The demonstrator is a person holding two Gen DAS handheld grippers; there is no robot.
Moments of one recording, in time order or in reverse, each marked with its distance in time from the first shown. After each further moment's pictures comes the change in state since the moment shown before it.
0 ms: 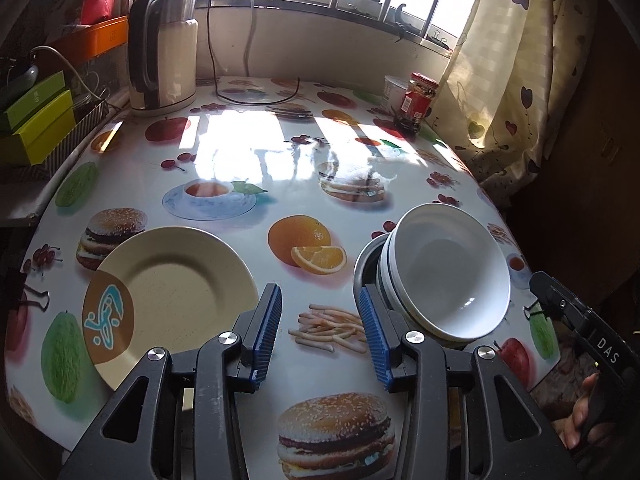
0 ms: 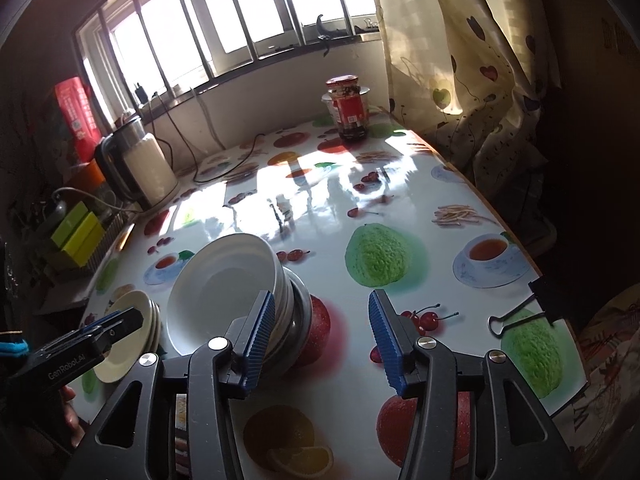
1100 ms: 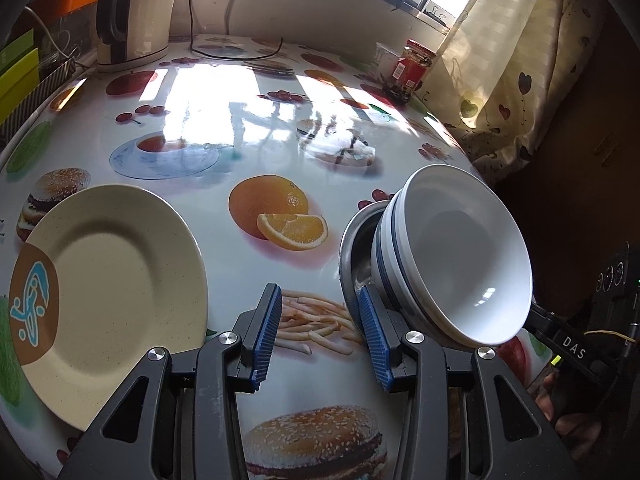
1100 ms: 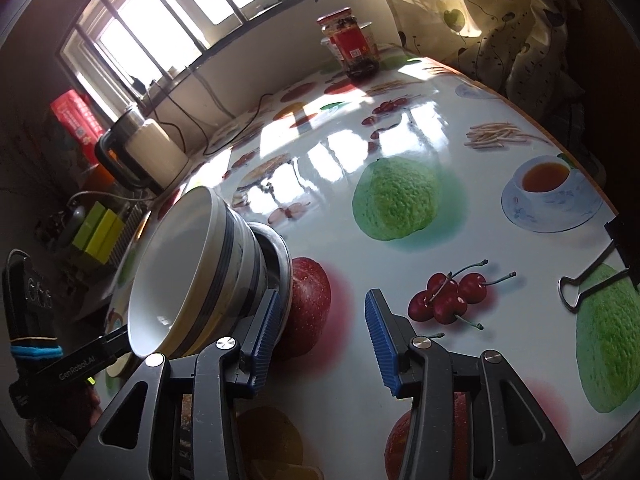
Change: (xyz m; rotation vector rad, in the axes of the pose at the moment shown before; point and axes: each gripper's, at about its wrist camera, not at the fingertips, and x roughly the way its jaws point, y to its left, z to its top) left arm 0.052 -0.001 -0.008 -0.036 0.096 -0.117; right arm 0.069 -0.040 -0.019 0.118 0.147 0.194
